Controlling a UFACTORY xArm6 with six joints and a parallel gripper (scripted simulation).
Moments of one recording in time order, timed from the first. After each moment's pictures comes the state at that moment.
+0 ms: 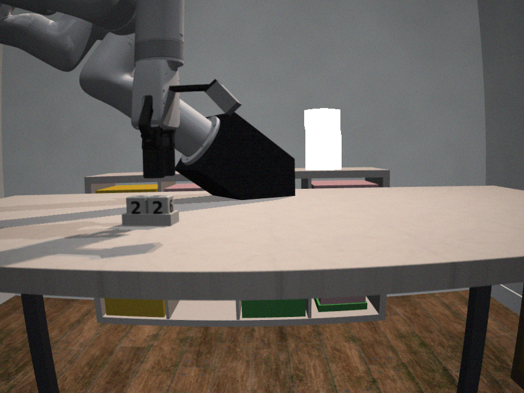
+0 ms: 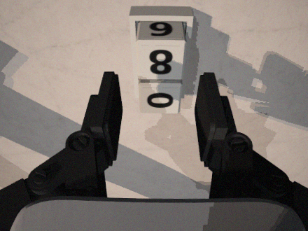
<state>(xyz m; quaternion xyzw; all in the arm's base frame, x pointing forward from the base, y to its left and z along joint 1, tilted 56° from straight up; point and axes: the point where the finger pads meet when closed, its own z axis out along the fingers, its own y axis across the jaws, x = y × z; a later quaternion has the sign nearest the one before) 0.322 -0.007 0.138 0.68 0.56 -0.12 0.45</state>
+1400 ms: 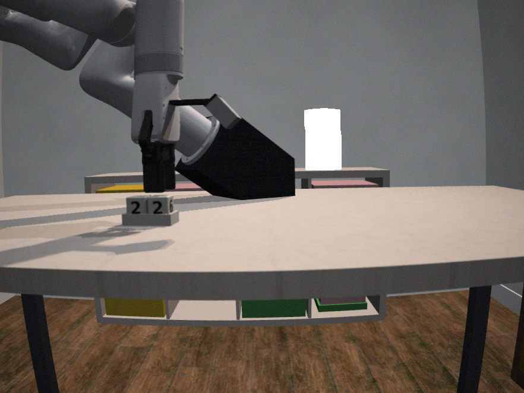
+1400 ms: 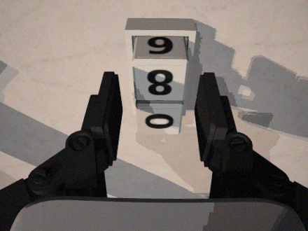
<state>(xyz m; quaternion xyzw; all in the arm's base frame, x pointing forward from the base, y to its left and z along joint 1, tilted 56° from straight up) 0.330 -0.023 0.126 0.68 0.56 -0.12 0.45</state>
